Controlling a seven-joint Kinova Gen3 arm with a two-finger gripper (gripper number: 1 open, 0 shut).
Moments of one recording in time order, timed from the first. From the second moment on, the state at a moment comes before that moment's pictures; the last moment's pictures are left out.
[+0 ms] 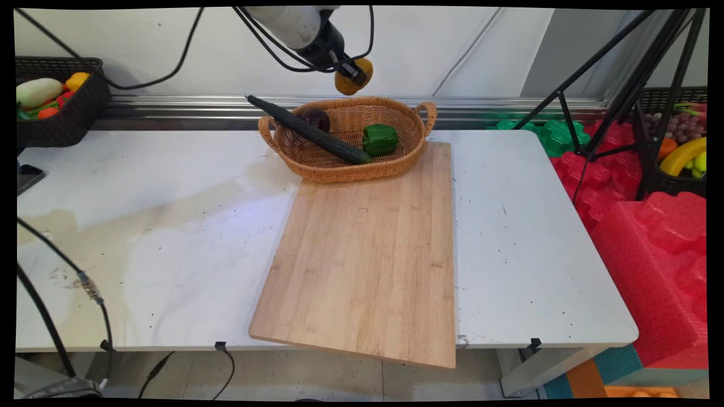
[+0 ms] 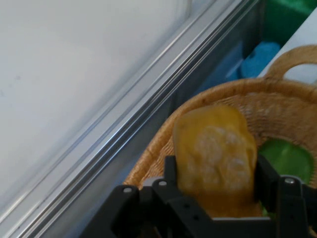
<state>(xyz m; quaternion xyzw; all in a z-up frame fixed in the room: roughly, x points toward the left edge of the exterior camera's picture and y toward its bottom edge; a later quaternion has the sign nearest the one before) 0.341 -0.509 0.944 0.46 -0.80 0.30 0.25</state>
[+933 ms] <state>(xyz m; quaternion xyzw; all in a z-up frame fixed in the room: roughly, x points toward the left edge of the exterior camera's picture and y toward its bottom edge) 0.355 -0.580 0.856 0.49 -0.82 0.24 0.20</state>
